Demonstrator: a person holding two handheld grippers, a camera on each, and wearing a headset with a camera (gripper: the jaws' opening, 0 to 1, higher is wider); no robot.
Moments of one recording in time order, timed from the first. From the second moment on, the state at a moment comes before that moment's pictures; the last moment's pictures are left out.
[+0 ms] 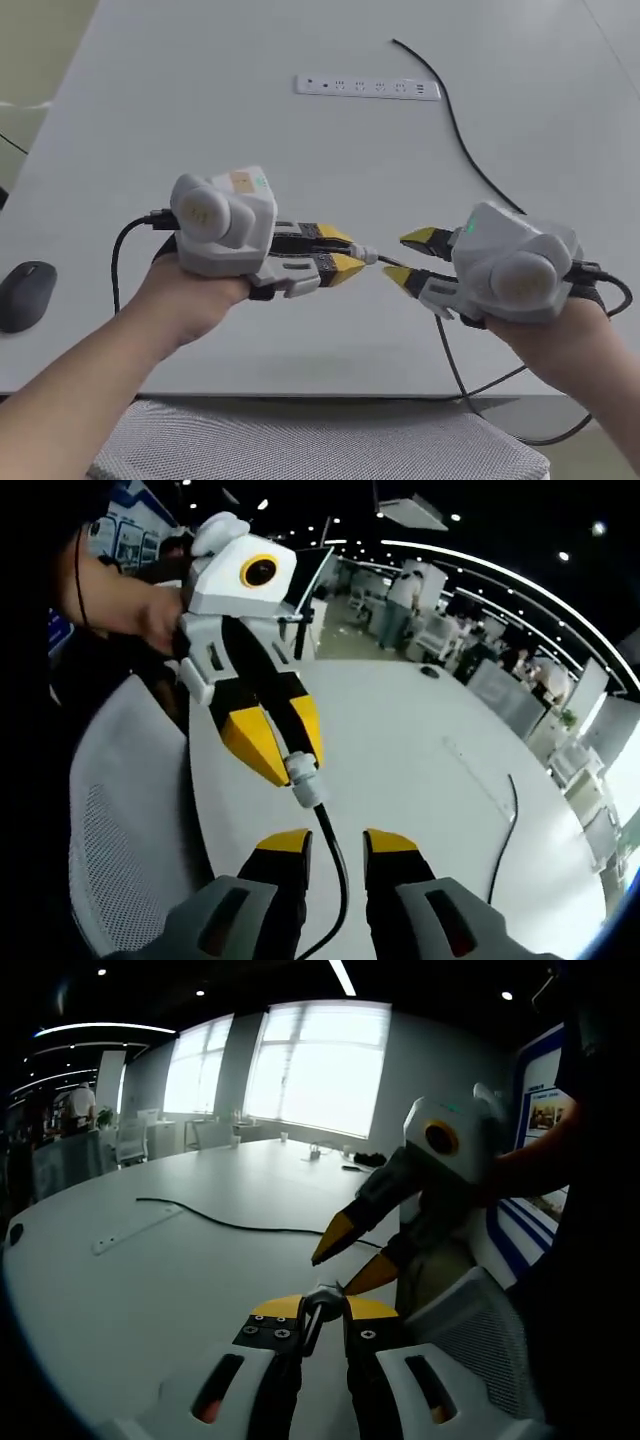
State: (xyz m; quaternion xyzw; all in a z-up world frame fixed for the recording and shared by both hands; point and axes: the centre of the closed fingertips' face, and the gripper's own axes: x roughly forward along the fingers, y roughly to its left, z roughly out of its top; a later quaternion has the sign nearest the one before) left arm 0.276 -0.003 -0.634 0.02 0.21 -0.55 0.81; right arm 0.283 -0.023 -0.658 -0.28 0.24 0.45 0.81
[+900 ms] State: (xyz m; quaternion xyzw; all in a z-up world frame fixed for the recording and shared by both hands) left arm 0.275 -0.007 -0.634 0.03 0.21 -0.55 0.80; right arm 0.278 -0.013 -0.657 -0.30 0.23 0.48 0.79
